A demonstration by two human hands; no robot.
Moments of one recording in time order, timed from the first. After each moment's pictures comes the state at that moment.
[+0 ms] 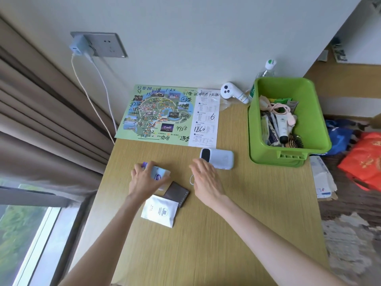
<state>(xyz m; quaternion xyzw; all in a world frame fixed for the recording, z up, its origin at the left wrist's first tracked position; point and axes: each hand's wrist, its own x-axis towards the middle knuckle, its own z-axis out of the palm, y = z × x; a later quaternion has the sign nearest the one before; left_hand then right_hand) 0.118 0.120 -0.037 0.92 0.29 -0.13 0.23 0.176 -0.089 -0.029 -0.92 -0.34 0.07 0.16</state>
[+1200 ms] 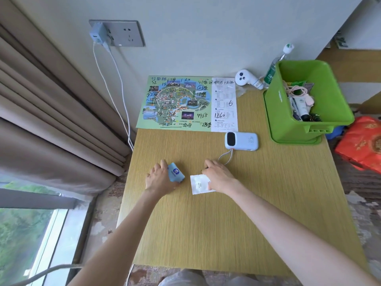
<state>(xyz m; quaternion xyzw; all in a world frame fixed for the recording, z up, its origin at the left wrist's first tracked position) 0.066 0.182 -0.053 0.94 0.19 -0.21 0.16 0.130 -0.020 -0.038 -0.91 -0.34 0.22 -0.01</state>
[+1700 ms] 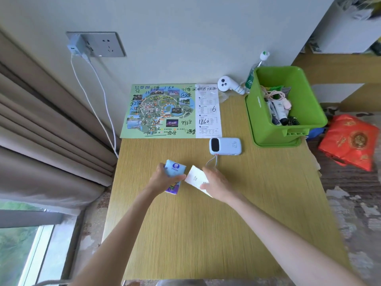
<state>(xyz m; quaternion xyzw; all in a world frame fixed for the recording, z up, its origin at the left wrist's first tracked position) 0.101 0.147 -0.026 0.79 0.27 -0.22 0.51 0.128 -0.059 -0.034 -0.92 -0.17 0.25 0.24</state>
